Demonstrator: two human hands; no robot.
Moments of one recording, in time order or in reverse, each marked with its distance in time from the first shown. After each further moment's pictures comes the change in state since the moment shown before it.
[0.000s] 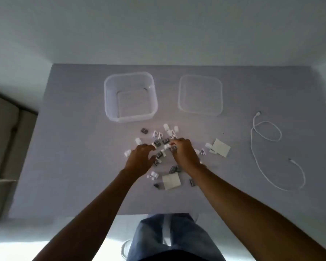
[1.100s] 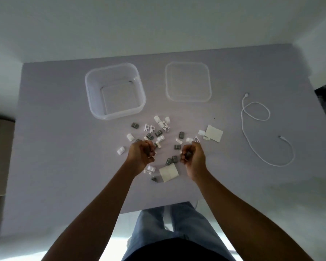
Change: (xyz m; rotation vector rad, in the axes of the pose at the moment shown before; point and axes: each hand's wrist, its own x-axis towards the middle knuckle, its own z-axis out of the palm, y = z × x) left_hand 0.014 0.021 0.001 -1.494 -0.289 -0.730; right_hand -0.061 0.010 -0.007 1.462 0.269 0.806
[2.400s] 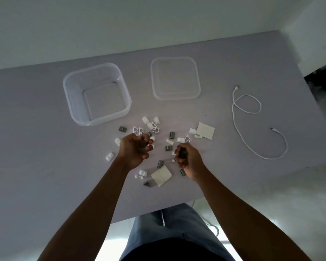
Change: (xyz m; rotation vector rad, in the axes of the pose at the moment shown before) left_hand 0.013 0.024 0.026 0.013 -0.264 -0.047; right_hand 0.001 -0.024 -0.017 -0.085 -0.166 0.105
